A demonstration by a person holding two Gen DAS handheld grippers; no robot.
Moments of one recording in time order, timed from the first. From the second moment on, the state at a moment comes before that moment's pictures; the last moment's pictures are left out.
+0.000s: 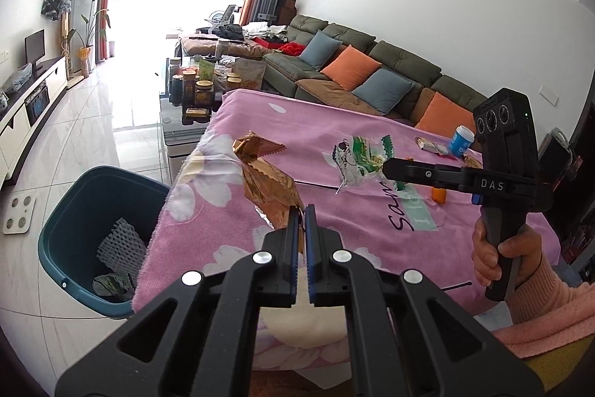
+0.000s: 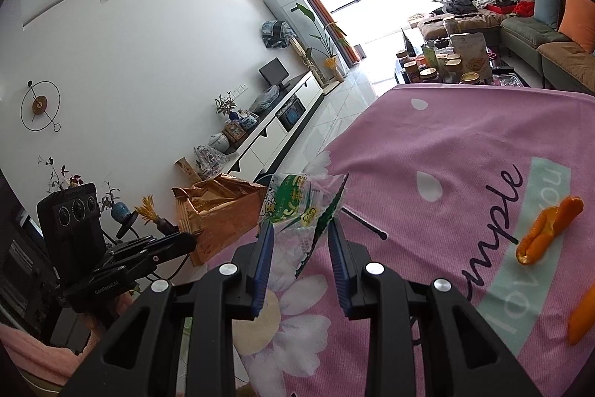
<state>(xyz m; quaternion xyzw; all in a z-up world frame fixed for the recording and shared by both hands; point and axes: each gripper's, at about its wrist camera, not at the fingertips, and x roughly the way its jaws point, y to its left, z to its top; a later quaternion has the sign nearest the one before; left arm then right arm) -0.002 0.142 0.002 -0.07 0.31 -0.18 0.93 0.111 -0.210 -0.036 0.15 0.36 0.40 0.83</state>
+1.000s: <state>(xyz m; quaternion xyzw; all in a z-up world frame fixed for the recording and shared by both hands) -0.006 0.228 0.000 -0.11 0.31 -0.07 0.94 0.142 -0.090 -0.029 0.09 0.39 0.47 0.78</state>
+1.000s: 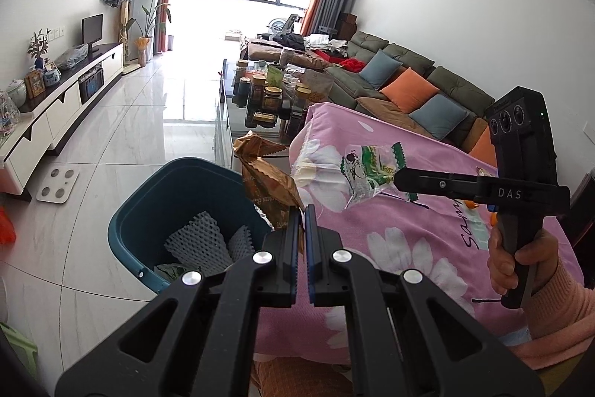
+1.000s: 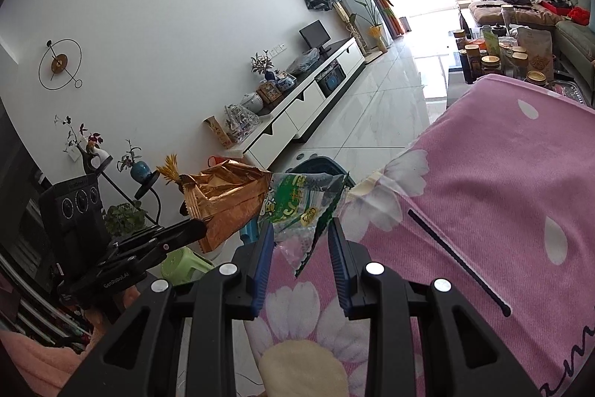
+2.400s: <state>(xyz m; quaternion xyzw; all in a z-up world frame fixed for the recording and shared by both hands) 0.062 0.295 -0.083 -0.16 0.38 0.01 0.91 0.182 0.051 -0.072 -0.02 0.47 0.45 0.76</state>
